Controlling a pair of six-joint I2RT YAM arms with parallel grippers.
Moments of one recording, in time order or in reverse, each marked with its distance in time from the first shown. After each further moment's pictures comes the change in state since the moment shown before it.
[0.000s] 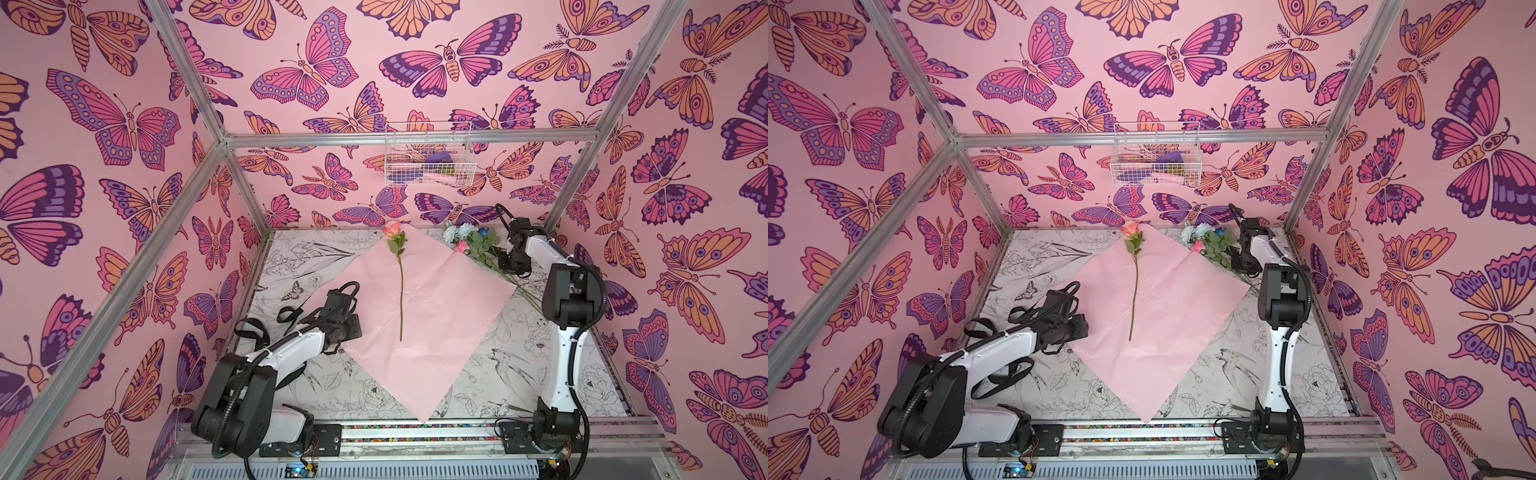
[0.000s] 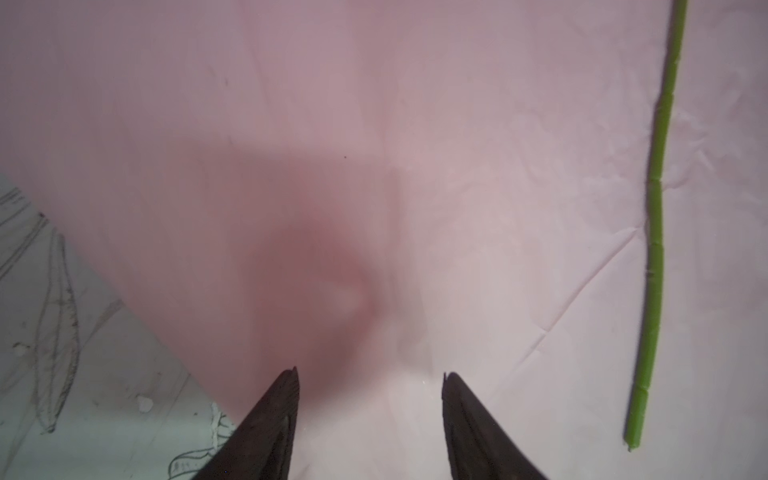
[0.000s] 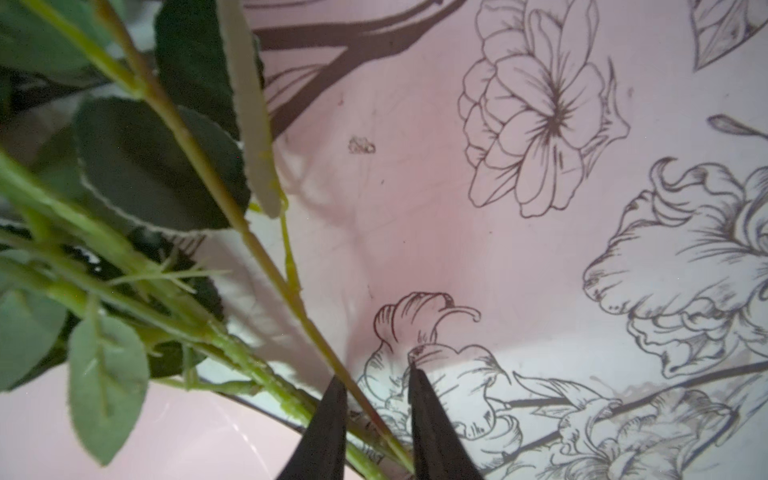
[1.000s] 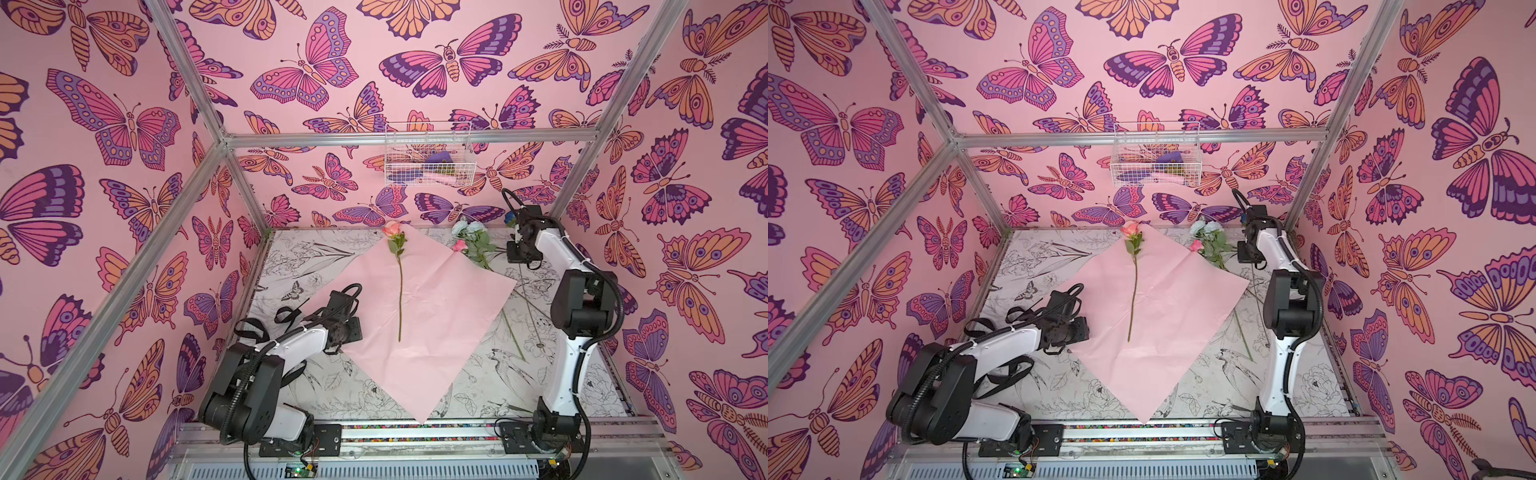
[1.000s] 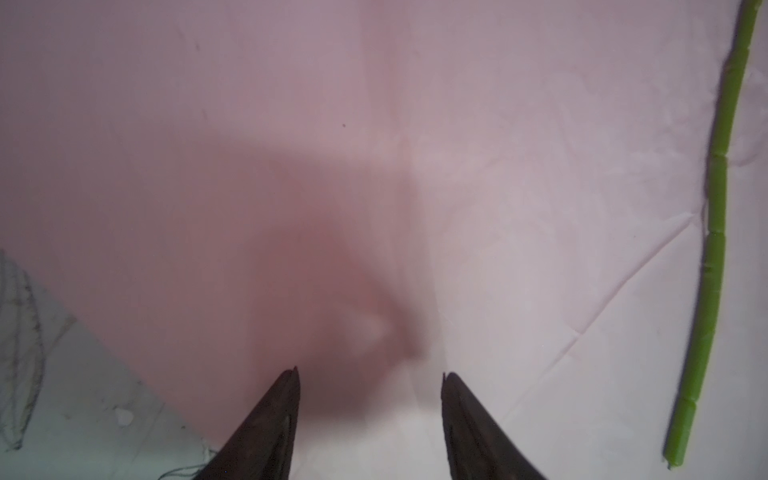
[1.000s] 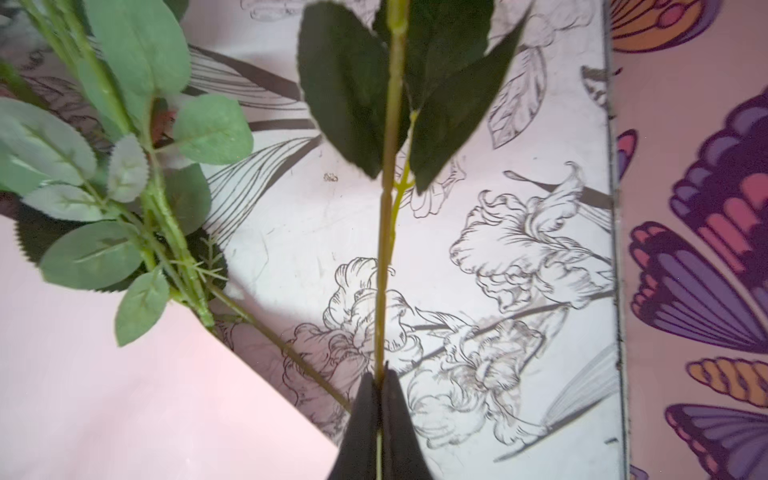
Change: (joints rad) left arm 0.000 0.034 -0.004 -0.001 0.008 0.000; right arm 0.010 -0.202 -0.021 -0.043 0.098 -0.066
